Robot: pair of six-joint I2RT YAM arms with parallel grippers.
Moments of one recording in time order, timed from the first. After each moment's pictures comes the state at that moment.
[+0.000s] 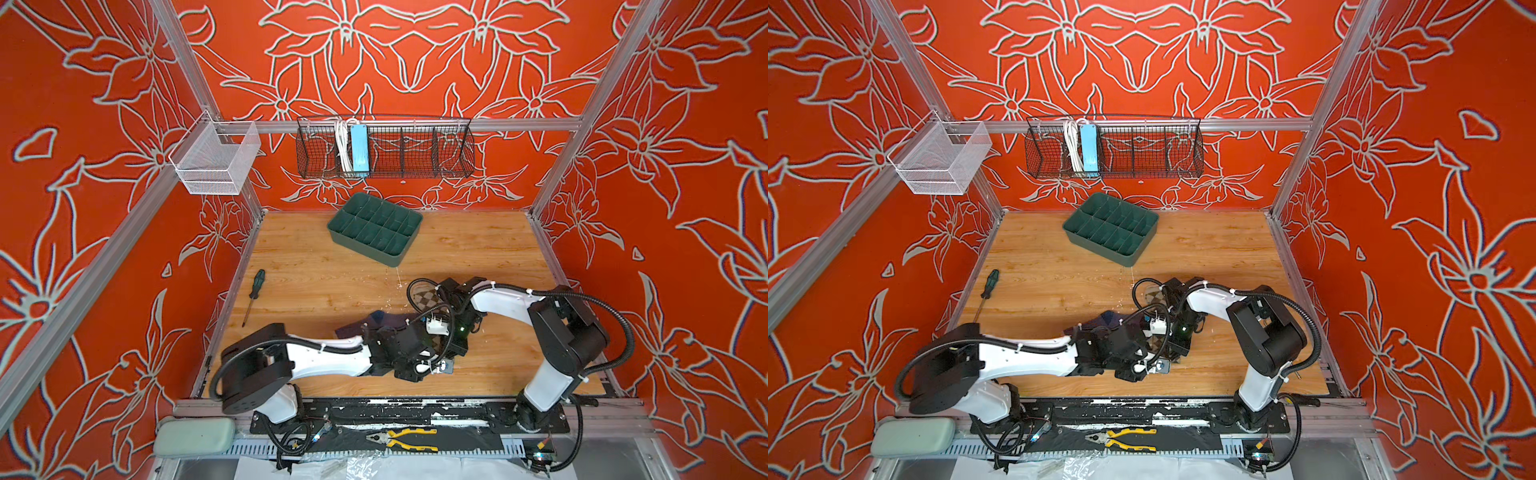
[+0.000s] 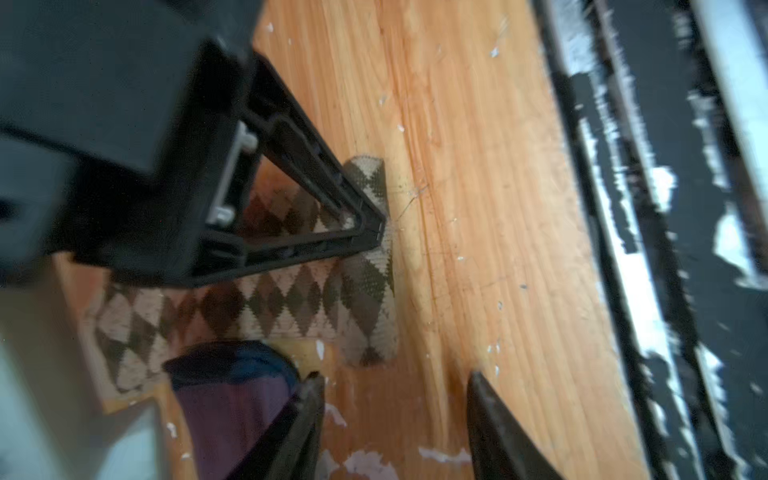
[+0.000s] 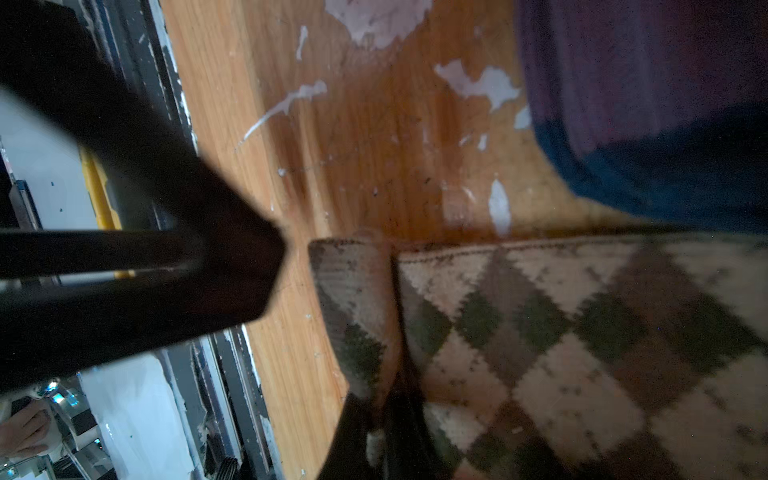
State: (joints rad) left arm -1.14 1.57 0.81 -0.17 -0.01 0.62; right arm 0.57 1.72 0.94 -0.97 -0.51 -0.72
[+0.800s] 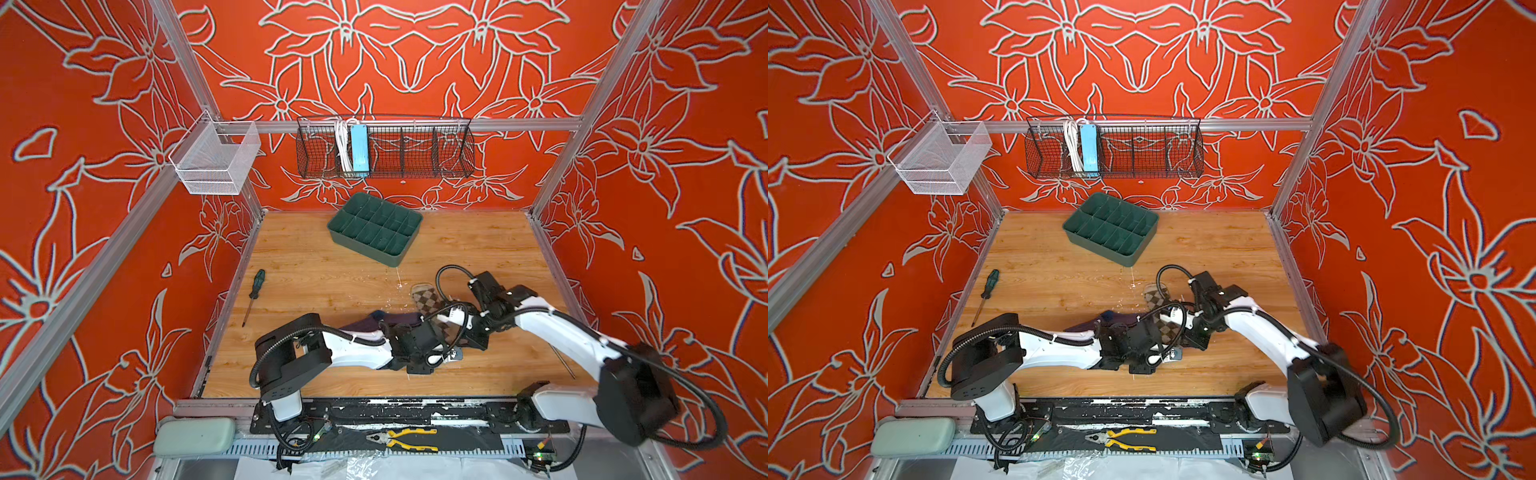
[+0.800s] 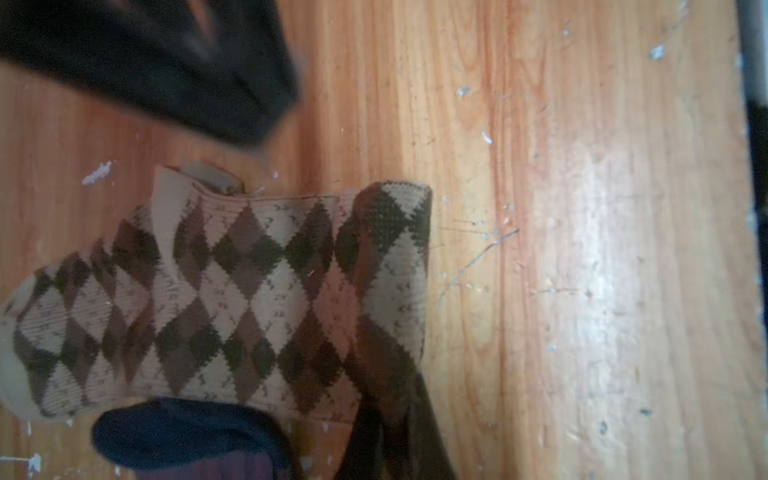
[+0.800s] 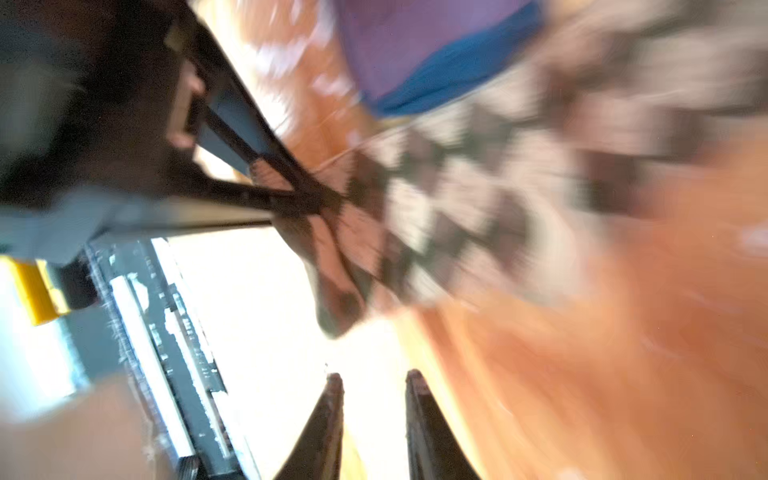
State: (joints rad) left arm -1.11 1.74 0.92 -0.17 -0.02 0.48; right arm 0.40 1.20 0.79 -0.90 -0.38 -0.60
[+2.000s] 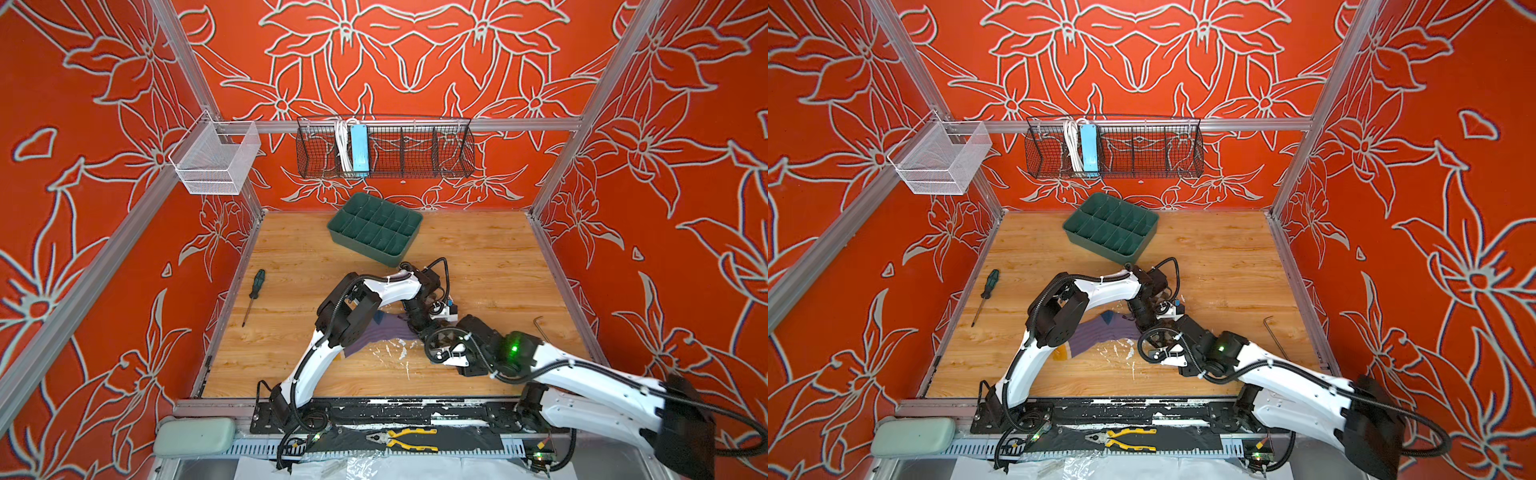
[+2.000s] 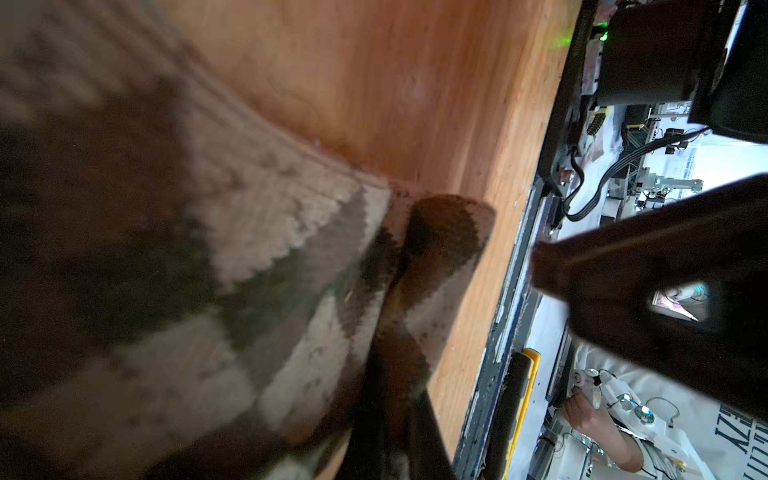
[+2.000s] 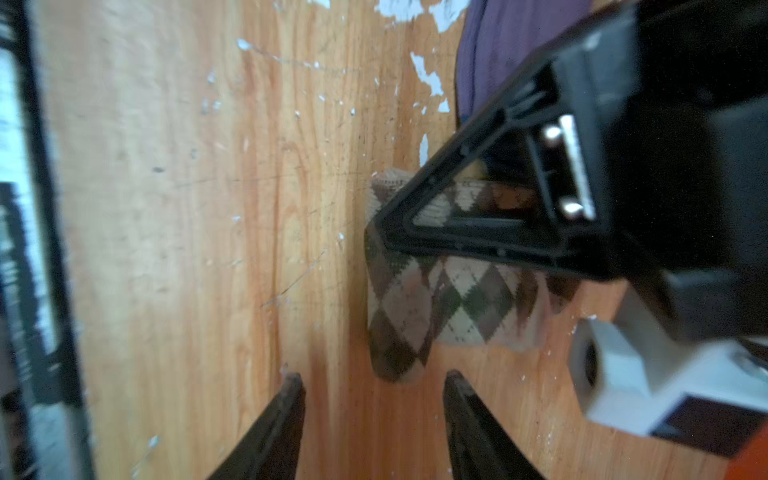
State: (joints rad) left arm -0.78 2.31 1.71 -1.08 0.82 0.31; right arm 0.91 1.03 0.51 -0.60 0.14 -0.75
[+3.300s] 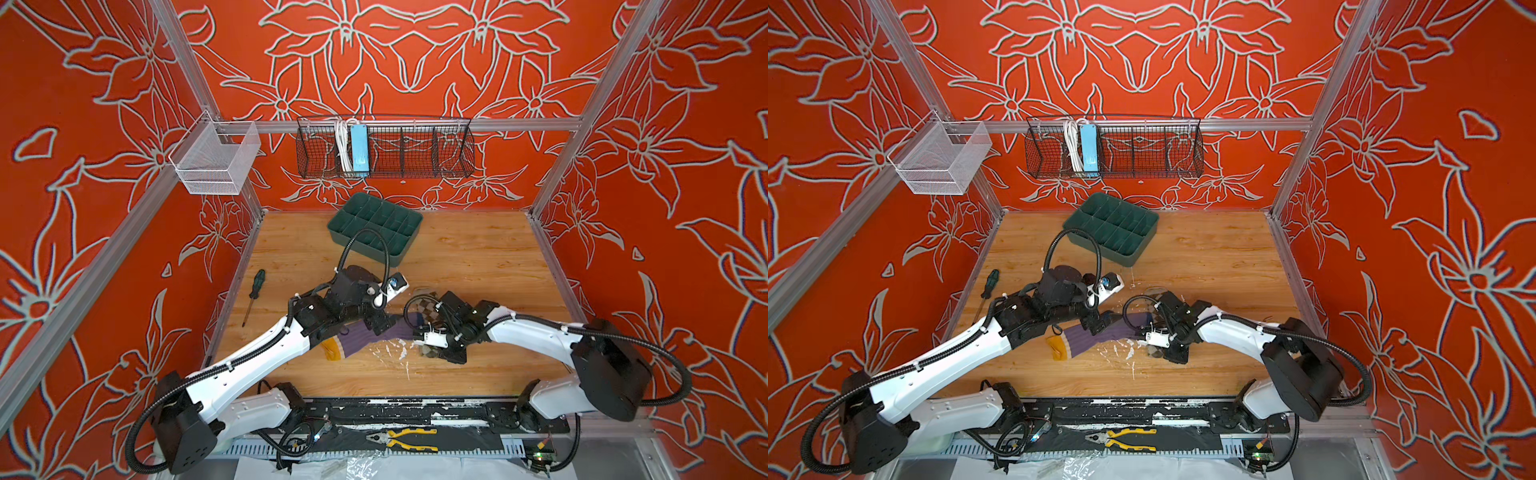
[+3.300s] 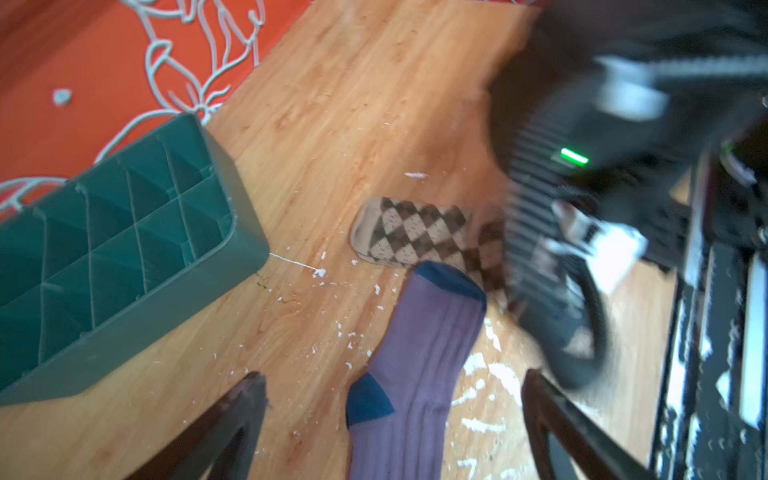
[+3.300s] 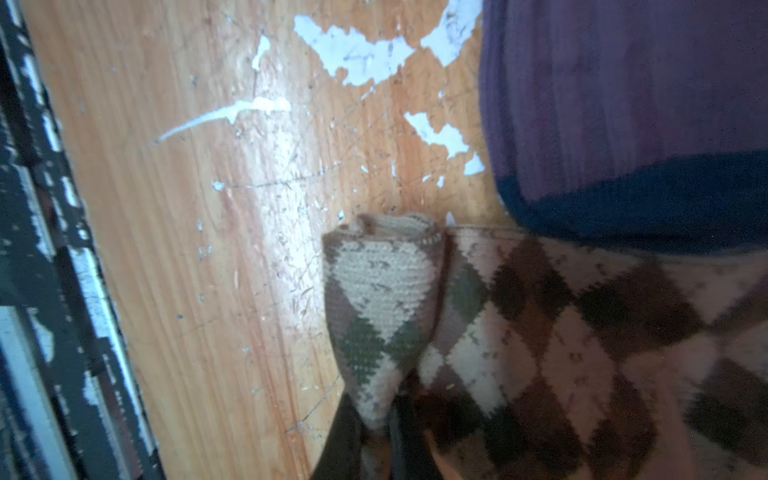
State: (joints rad) left arm -0.76 1.08 0.90 -0.45 0.11 0.38; right arm 0.71 1.47 0.76 -0.70 -0.27 -0.60
